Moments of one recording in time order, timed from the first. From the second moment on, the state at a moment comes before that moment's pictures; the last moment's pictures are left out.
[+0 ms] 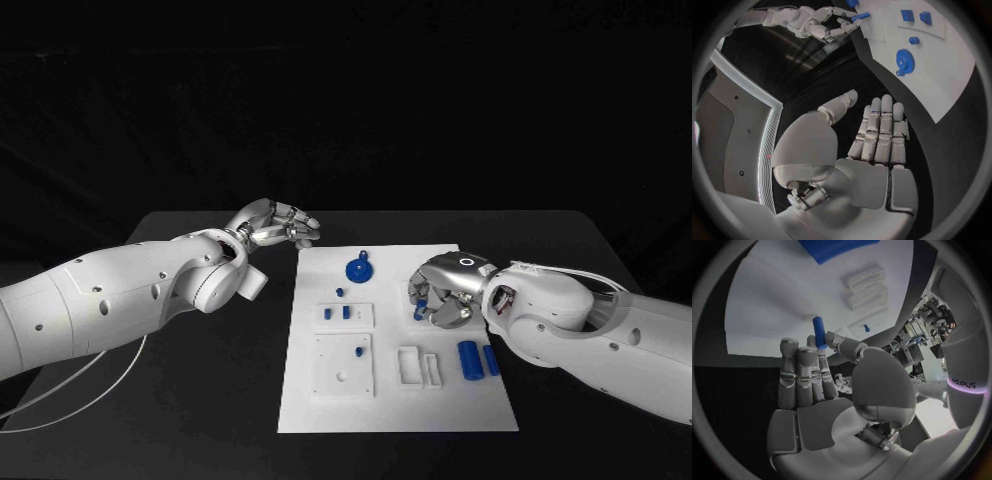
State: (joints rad) left arm 1.29 -0.83 -0.13 1.34 -0.44 -0.29 0.25; left_hand 1.11 -0.12 0.62 -0.22 0.12 0.82 0.18 0.28 0.49 1.16 0.13 0.07 0.21 0.95 0.10 0.57 0.31 0.04 0.68 0.00 0.61 1.23; right arm 1.19 -0.81 -0.06 1.58 -1.75 -0.15 -0.12; right_hand 1.17 -0.20 0.89 -0.16 0.05 1.02 0.11 0.37 0.47 1.23 0.06 0.28 0.18 1.32 -0.07 1.01 0.91 0.20 1.27 -0.03 0.73 1.31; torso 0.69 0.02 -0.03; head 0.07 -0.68
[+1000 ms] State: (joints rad) left arm 1.29 -0.82 -0.13 1.34 -0.44 -0.29 0.25; left_hand 1.11 -0.12 0.62 -0.22 0.12 0.82 0.18 0.28 0.49 1.16 0.13 0.07 0.21 0.95 0.10 0.57 0.32 0.04 0.68 0.00 0.61 1.23; right arm 1.13 -0.62 -0.06 1.68 -1.74 -0.20 -0.09; right_hand 1.17 -0.20 0.90 -0.16 0.05 1.02 0.11 0.38 0.47 1.23 0.06 0.29 0.18 1.32 -0.07 1.01 0.91 0.20 1.27 -0.03 0.74 1.31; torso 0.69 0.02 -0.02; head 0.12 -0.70
